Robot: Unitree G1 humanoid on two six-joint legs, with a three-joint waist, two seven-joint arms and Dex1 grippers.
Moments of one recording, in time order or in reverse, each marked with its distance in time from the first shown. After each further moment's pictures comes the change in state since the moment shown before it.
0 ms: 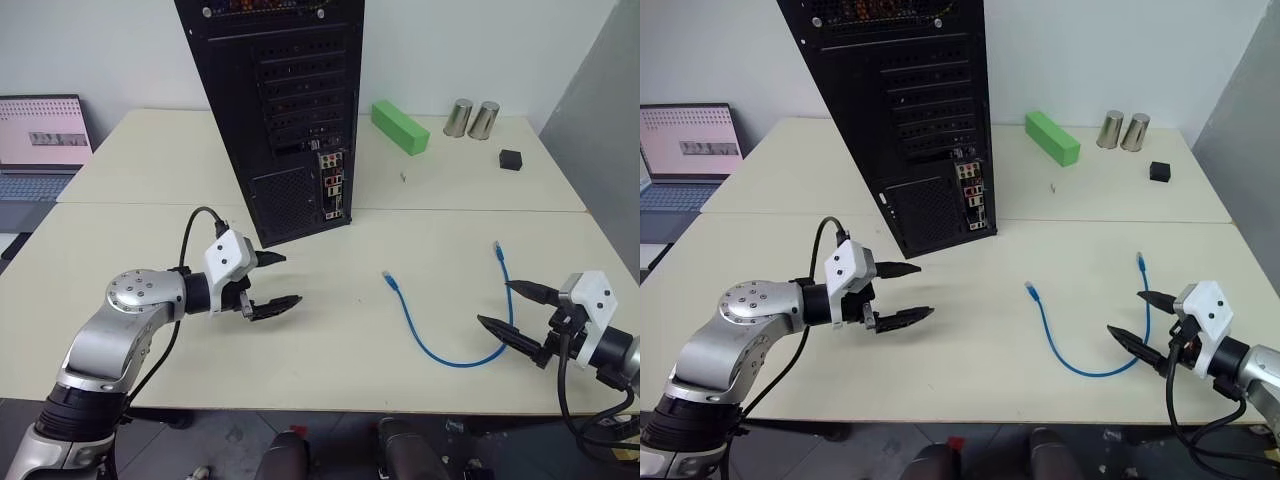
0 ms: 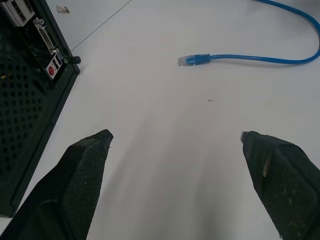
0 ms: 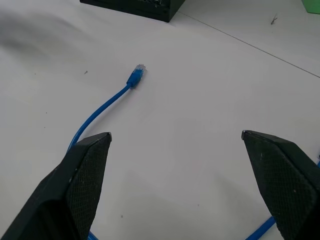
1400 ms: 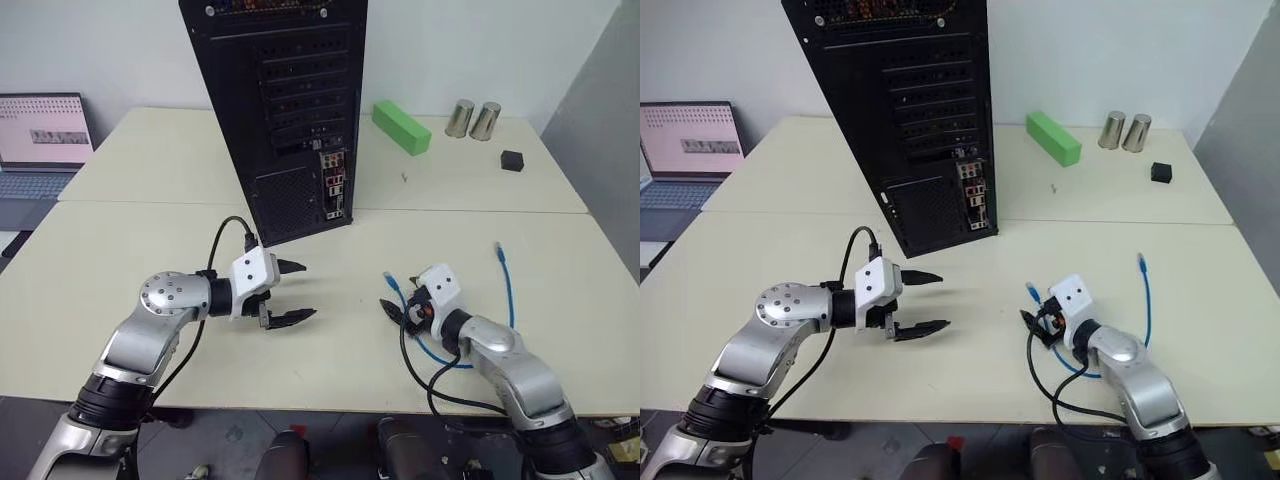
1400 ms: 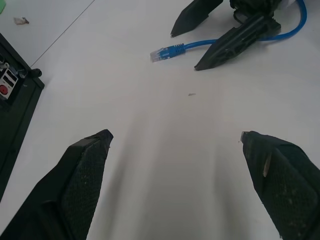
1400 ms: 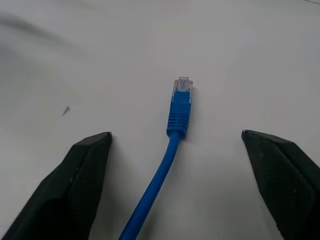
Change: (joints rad) left arm -0.037 -0.047 -0.121 0.121 0.130 -0.222 -0.053; right arm -0.396 0.454 0.555 0.183 -0.392 0.156 -0.451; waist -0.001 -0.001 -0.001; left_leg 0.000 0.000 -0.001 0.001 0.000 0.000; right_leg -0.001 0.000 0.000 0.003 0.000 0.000
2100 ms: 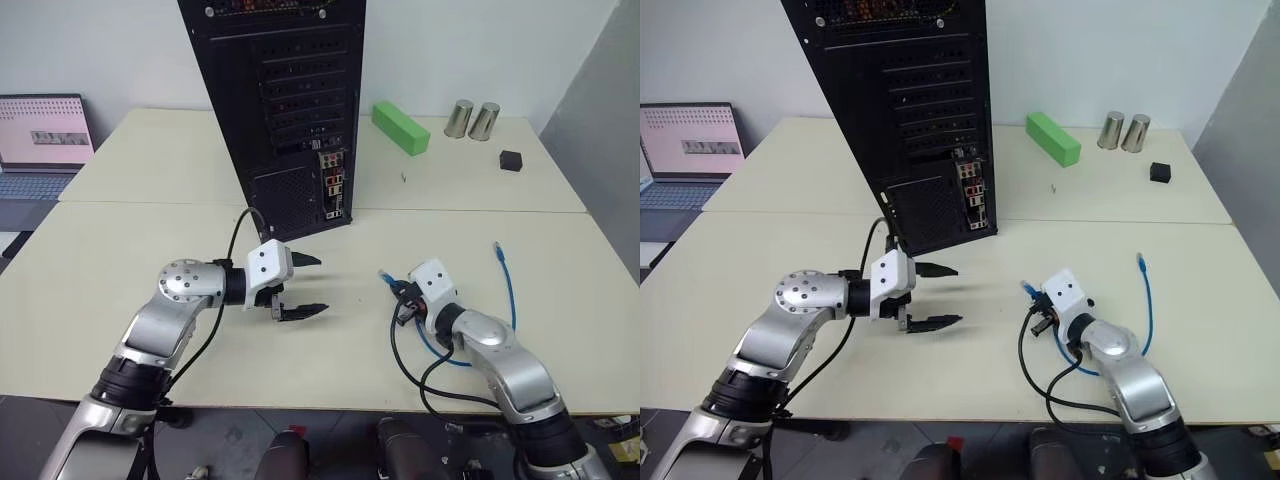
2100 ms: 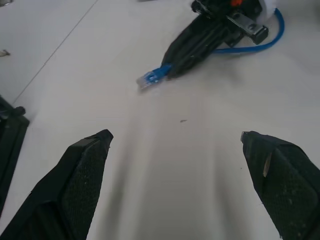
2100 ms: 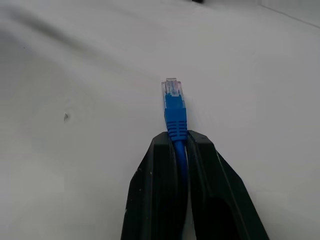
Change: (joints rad) left arm -0.133 -0.060 -0.078 0.116 0.035 -0.084 -0.096; right arm -0.068 -0.044 0.044 -0.061 -0.054 0.034 0.103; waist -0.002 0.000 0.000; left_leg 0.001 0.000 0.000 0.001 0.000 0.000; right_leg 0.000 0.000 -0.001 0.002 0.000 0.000
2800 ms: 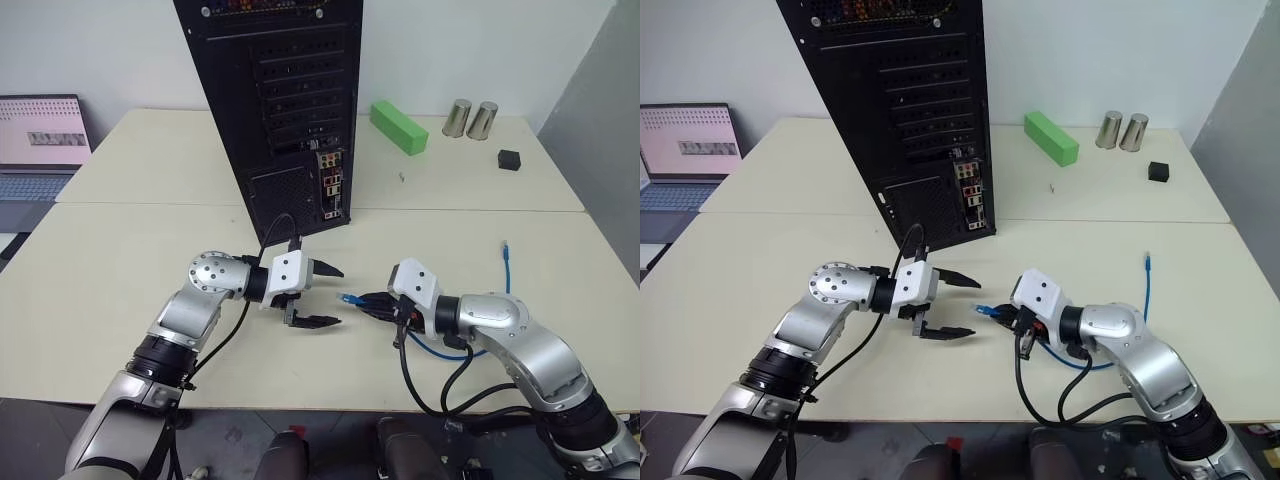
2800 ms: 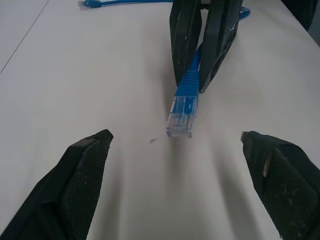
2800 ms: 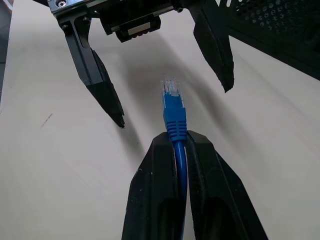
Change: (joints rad) left arm -0.090 -0.068 -0.074 0.173 0.045 -0.172 -0.147; right arm -0.107 -0.129 0.083 -0.143 0.131 0.082 0.296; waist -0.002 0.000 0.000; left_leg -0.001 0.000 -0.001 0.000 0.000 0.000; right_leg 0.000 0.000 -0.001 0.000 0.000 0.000
